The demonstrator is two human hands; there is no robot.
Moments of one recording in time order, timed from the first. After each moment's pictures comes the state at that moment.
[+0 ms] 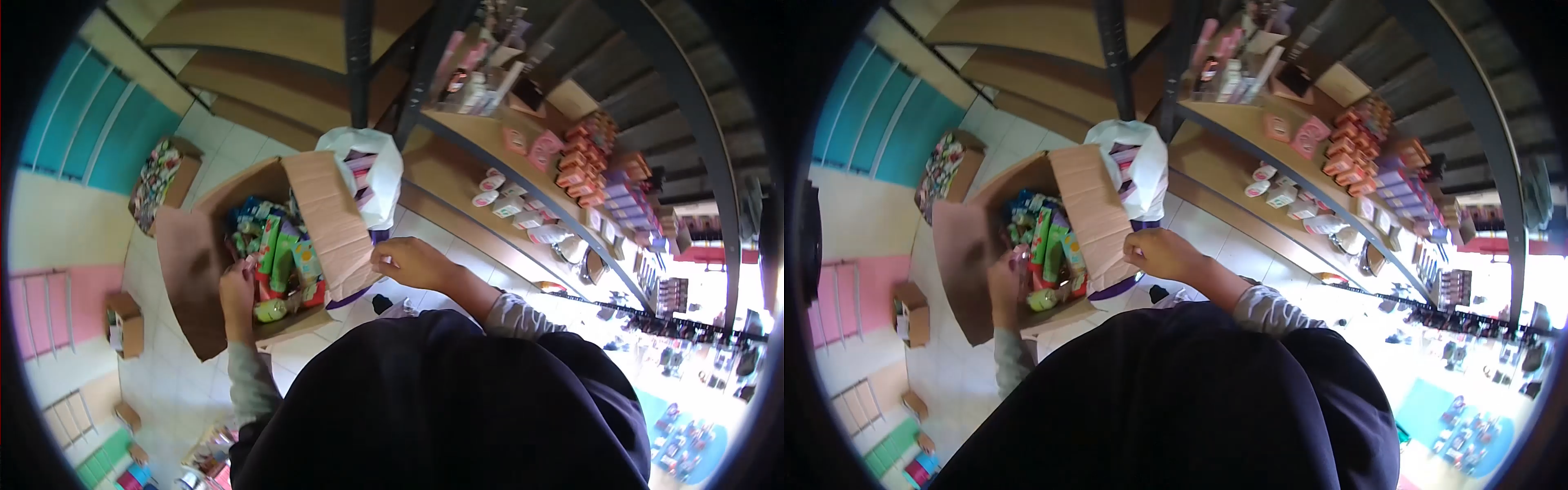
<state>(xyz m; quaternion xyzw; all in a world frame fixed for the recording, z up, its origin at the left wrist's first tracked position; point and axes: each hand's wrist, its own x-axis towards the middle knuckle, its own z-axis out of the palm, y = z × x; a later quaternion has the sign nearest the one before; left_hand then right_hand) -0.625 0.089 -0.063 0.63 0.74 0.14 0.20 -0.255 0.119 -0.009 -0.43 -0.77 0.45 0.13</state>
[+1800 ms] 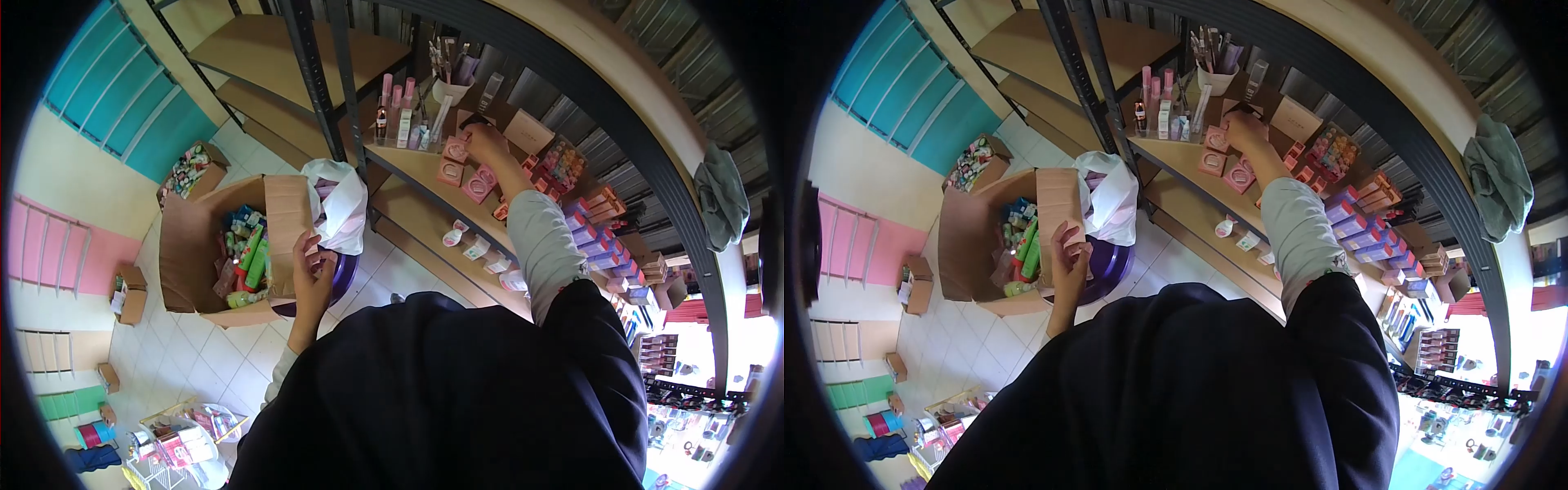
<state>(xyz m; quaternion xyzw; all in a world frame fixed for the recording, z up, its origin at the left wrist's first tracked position) -0.304 0.058 -0.004 0.48 0.58 0.56 0.35 0.033 0.351 0.033 -0.64 -0.76 0.11 0.10</state>
